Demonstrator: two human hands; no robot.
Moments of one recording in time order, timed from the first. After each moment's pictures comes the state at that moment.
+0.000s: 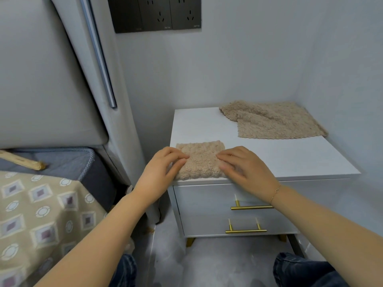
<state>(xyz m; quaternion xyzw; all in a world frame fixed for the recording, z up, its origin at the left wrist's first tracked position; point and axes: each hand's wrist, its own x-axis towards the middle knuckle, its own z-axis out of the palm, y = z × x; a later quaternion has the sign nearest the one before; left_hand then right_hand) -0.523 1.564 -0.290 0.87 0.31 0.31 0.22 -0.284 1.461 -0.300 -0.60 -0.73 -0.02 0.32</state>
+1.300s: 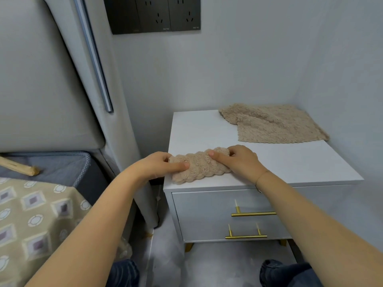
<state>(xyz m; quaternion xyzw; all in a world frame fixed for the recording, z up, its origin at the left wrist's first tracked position) -0.514 1.601 -0.255 0.75 0.47 0.05 0.46 -0.293 1.504 -0.276 -0.77 -0.51 0.19 0.32</state>
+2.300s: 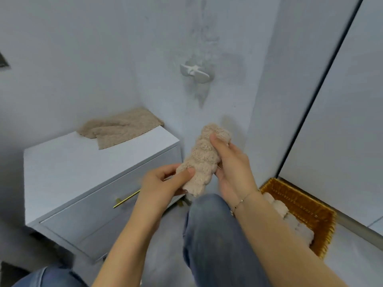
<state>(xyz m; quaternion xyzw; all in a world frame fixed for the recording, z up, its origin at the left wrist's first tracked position) -0.390 1.275 -0.191 0.68 0.17 0.14 0.70 -0.299 1.162 -0.174 -0.48 -0.01 0.19 0.85</state>
